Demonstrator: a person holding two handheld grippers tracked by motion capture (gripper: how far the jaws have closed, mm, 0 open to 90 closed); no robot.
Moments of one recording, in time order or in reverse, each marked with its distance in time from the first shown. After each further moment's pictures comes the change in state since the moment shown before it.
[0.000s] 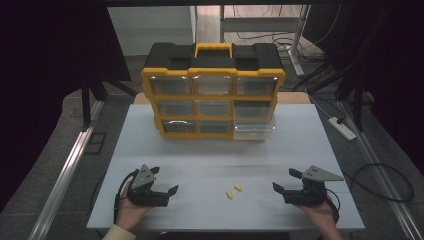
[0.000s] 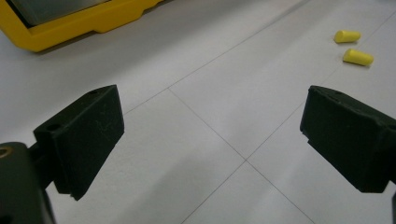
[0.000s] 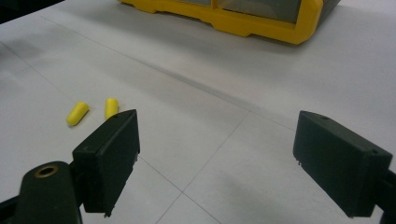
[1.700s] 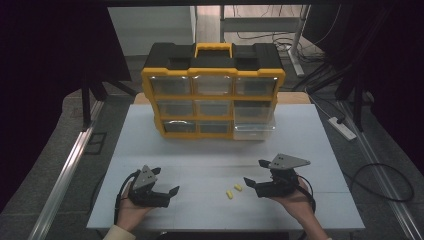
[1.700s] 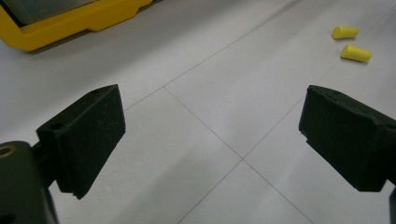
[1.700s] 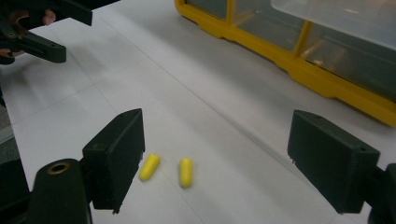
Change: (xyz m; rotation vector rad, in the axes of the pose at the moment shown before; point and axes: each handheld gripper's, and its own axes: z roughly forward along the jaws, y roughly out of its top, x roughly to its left) left arm -0.002 -0.001 0.002 0.010 -0.006 0.011; right arm 0.064 0.067 0.035 0.061 0.125 -0.148
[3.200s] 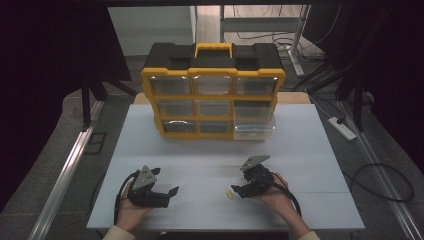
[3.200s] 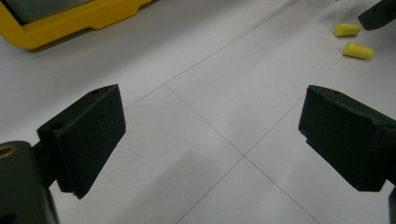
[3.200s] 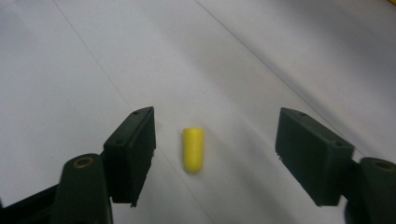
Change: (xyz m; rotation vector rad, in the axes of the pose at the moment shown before) left arm 0.000 -0.001 0.000 0.003 0.002 0.003; right arm 0.008 -0.011 0.072 0.355 0.008 -0.045
